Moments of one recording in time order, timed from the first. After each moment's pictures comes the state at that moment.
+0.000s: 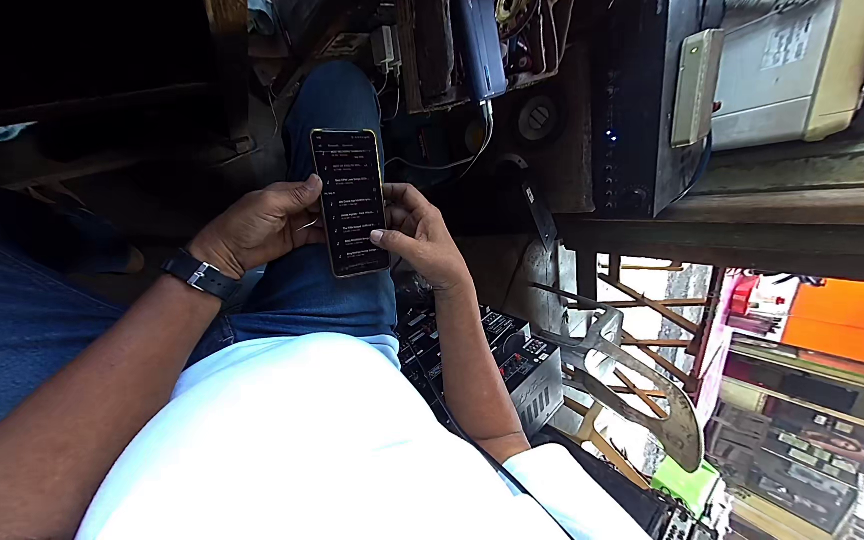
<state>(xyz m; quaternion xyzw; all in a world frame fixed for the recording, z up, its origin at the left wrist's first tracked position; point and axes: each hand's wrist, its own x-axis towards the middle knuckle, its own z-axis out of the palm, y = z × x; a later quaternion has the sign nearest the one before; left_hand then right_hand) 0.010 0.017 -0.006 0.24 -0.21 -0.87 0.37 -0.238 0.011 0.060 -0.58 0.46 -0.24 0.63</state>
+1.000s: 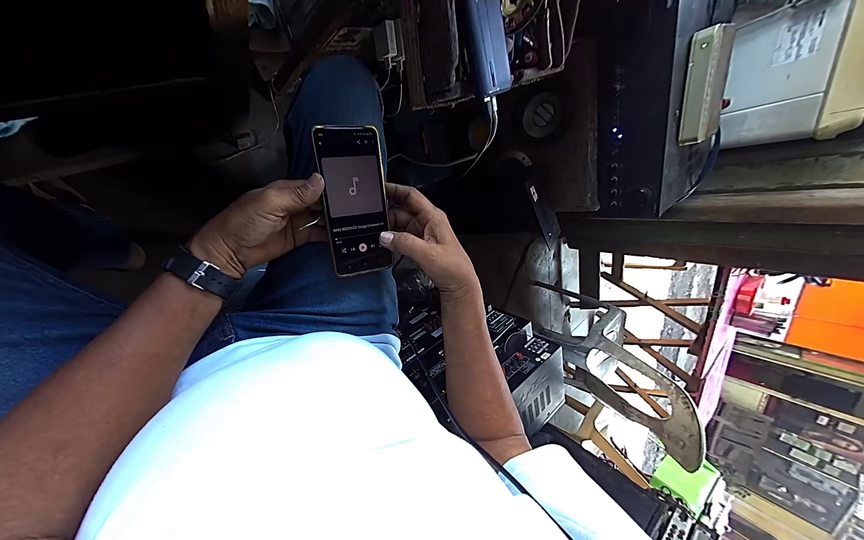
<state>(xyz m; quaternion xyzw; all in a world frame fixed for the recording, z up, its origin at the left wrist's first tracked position) 0.011 0.017 -0.007 0.24 -0.22 -0.87 0.37 -0.247 0.011 0.061 -0.59 0.44 -0.22 0.64</state>
